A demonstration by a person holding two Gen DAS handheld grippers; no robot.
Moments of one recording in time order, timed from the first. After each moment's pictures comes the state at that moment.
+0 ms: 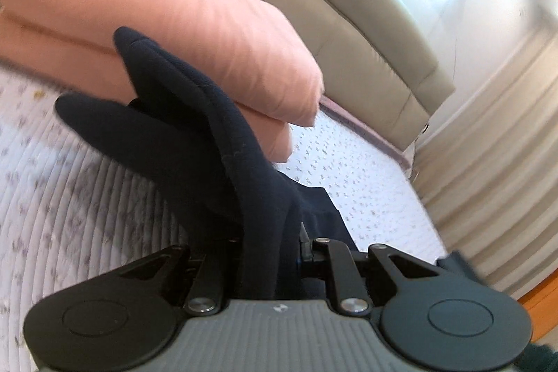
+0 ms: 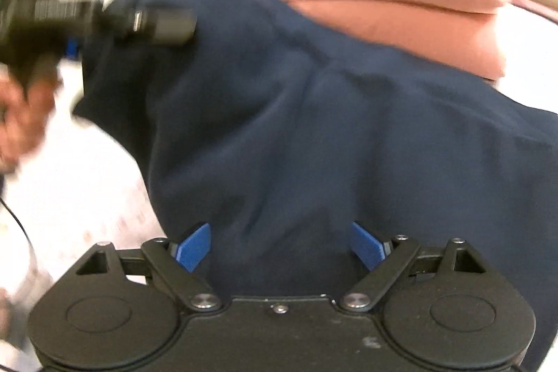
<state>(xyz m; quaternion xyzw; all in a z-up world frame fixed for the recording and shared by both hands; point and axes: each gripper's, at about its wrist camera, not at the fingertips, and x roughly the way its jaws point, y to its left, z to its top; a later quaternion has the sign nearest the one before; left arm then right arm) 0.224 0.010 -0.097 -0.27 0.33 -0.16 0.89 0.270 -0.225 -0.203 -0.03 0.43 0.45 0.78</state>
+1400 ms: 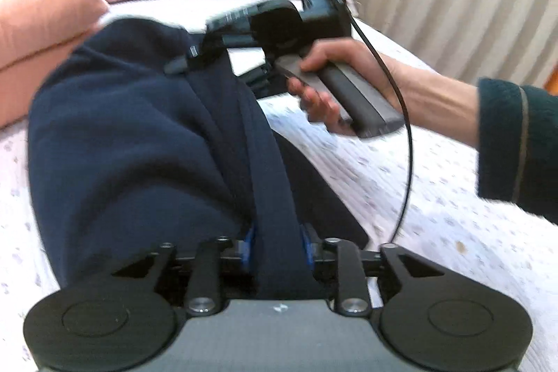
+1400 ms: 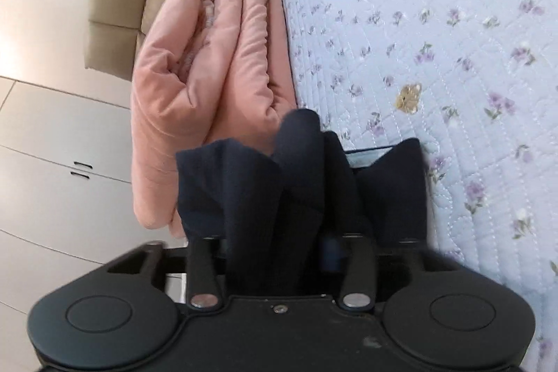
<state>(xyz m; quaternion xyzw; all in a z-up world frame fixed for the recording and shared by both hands) 0.222 -0.238 -0.134 0.01 0.43 -0.31 0.85 0.448 -0.403 -0.271 0.41 0.48 0.31 0.71</state>
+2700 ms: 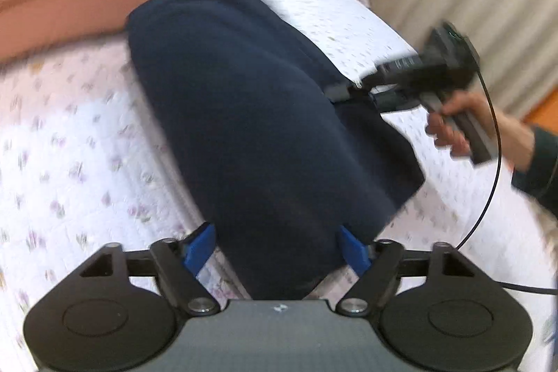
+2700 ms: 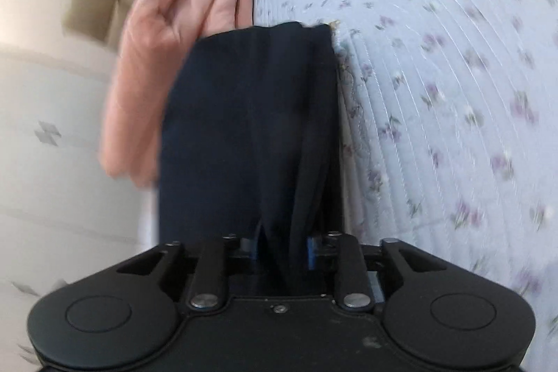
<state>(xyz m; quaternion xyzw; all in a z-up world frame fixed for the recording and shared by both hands) 0.200 -0.139 -0.136 -0.03 0.47 -0.32 0.82 0.364 -0.439 -0.265 0.37 0.53 0.27 0.72</state>
